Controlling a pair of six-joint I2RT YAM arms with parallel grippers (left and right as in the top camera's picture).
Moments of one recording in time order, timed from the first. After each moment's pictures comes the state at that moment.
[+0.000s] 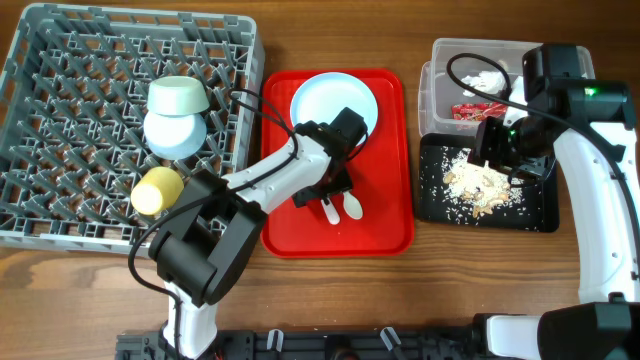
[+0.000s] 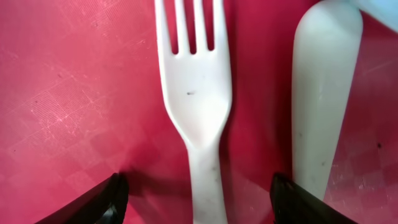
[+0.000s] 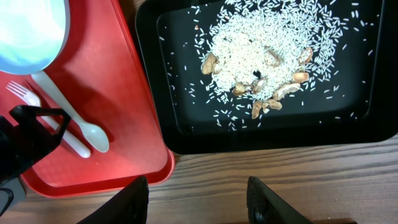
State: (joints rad) left arm -0.67 2.02 1.35 -0.85 -0.06 -0.99; right arm -0.03 1.53 1.49 -1.40 -0.11 0.24
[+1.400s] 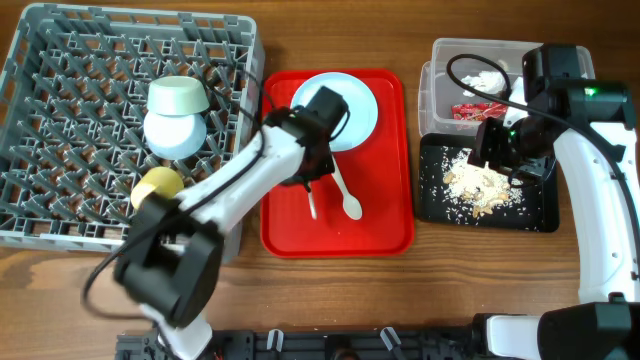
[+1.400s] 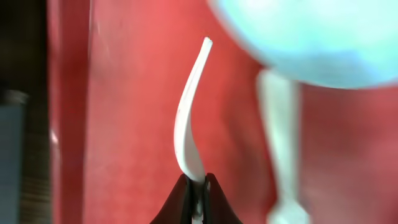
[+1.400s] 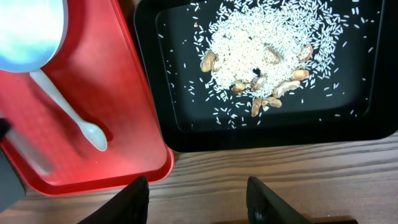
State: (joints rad) left arm -0.59 1.86 1.37 -0.90 -0.09 -0.77; right arm -0.03 1.53 1.49 -1.41 -0.11 0.24
